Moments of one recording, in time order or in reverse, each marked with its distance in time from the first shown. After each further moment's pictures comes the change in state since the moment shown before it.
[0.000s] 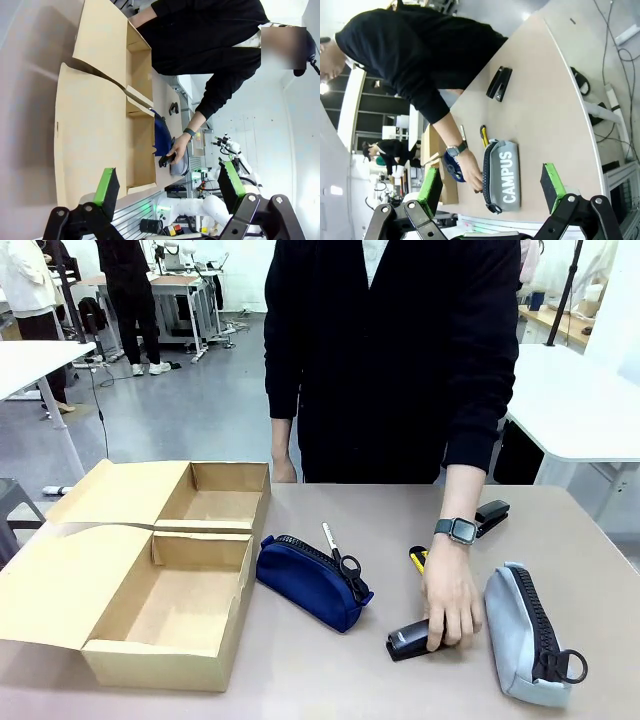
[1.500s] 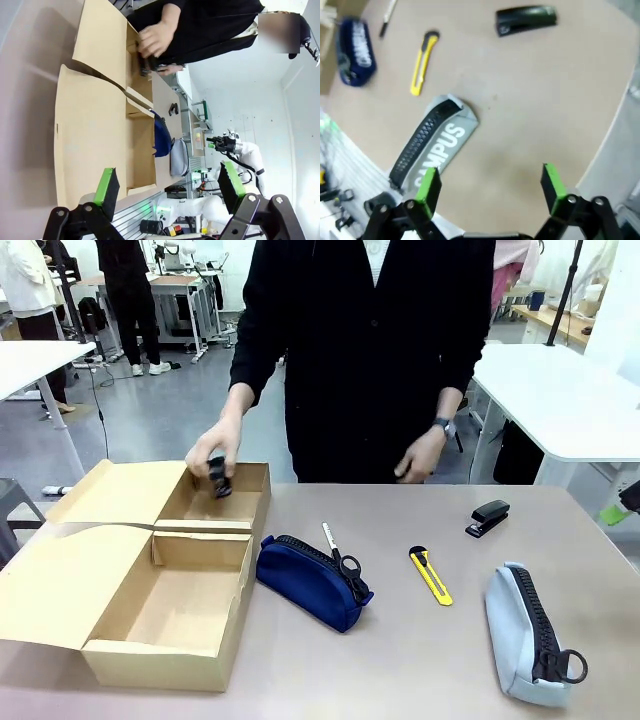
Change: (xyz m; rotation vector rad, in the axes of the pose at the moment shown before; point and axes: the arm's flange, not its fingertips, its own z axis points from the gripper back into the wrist) left arm 0.001 0.000 -0.001 -0.002 -0.003 -0.002; right arm -0.024 0.131 -0.262 -0.376 0.628 0.941
